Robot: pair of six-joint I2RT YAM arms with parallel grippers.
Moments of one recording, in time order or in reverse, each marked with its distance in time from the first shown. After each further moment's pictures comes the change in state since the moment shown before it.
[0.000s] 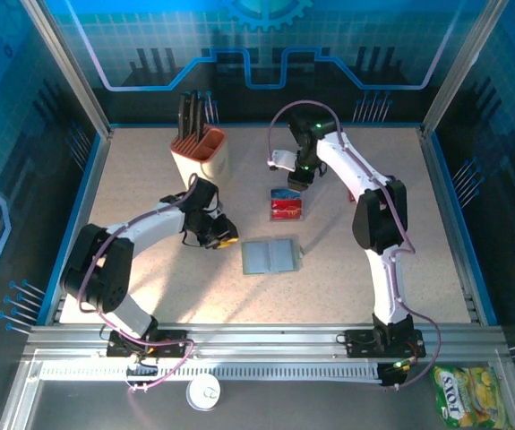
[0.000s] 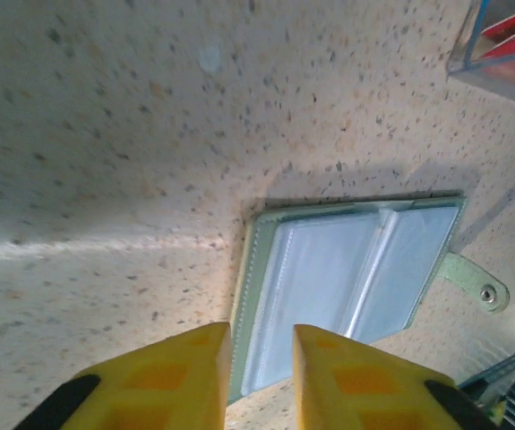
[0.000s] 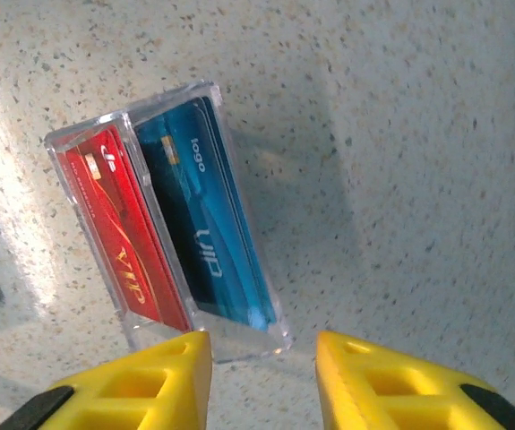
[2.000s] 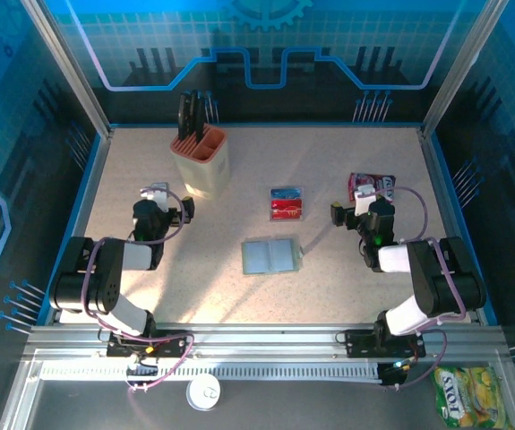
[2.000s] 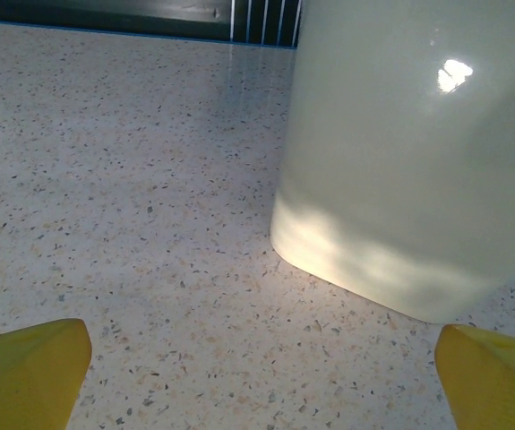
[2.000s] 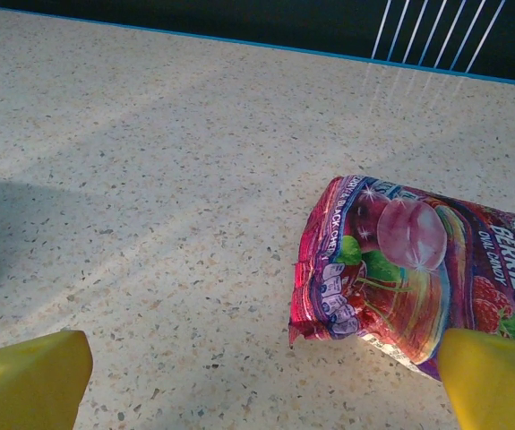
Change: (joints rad) left arm 0.365 -0.042 -0.559 1.354 -0.417 0.679; right arm -0.307 -0.659 -1.685 1.969 0.088 0.790
